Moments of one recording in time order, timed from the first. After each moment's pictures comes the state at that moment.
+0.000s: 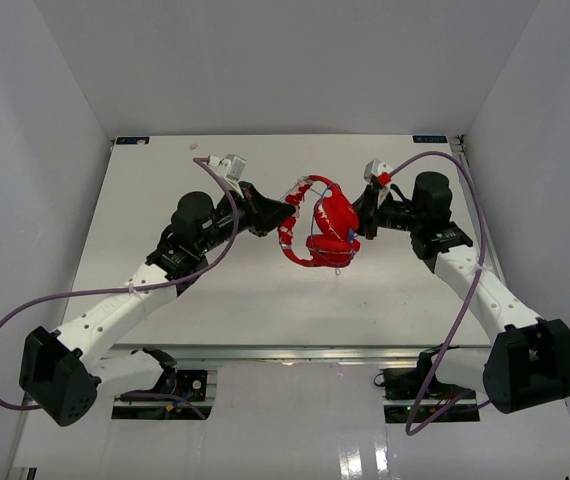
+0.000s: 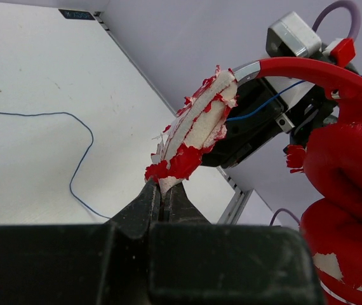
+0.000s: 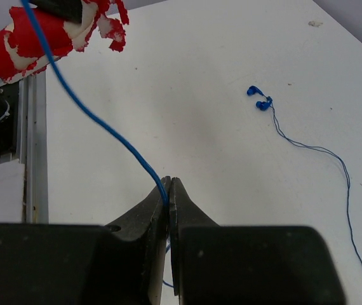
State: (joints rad) left arm -0.63 1.14 0.90 0.28 0.31 -0.65; right arm 0.28 1.21 0.87 0.14 -1.02 -0.12
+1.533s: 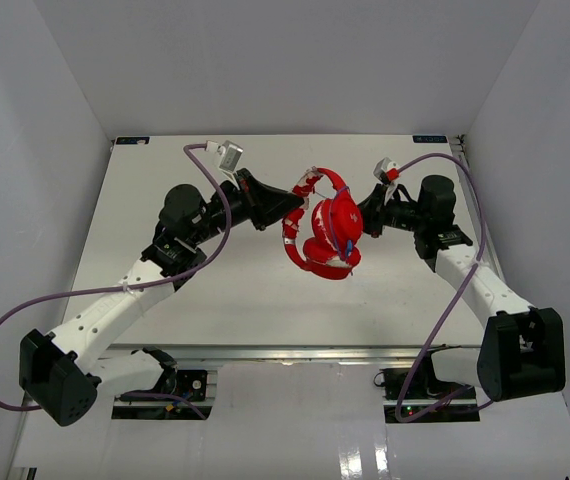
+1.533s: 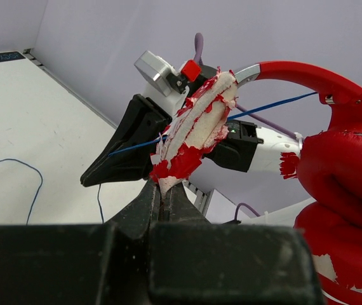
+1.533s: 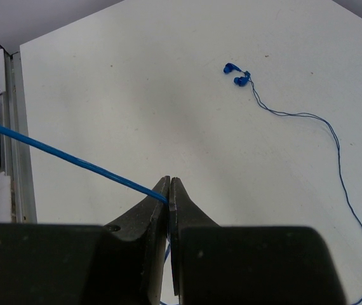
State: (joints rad) left arm -0.63 1.14 0.99 0.38 0.48 -0.68; right arm 0.20 1.26 0.81 0.23 -1.00 -0.04
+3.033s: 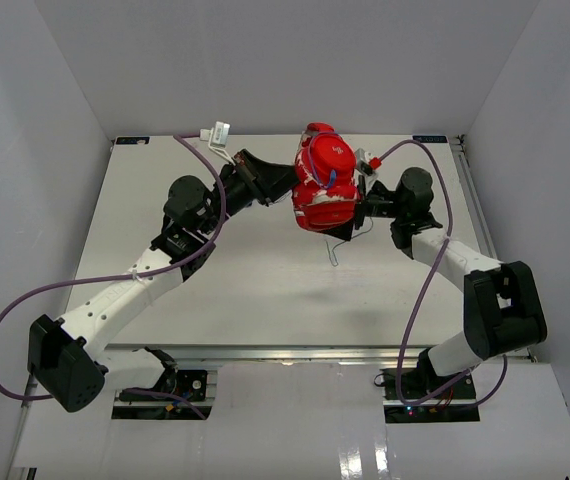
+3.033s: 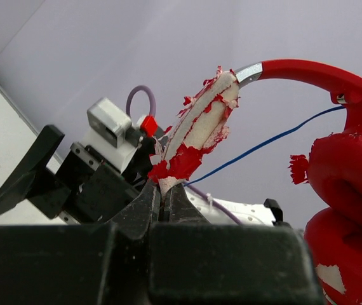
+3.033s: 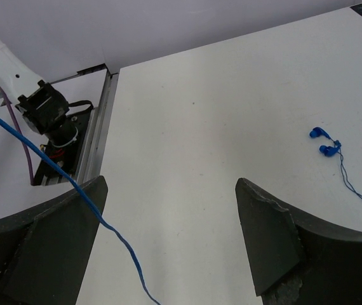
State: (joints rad) left arm -0.65 1.23 1.07 0.50 0.32 -1.01; right arm 0.31 1.49 0.89 0.72 -1.22 0.31
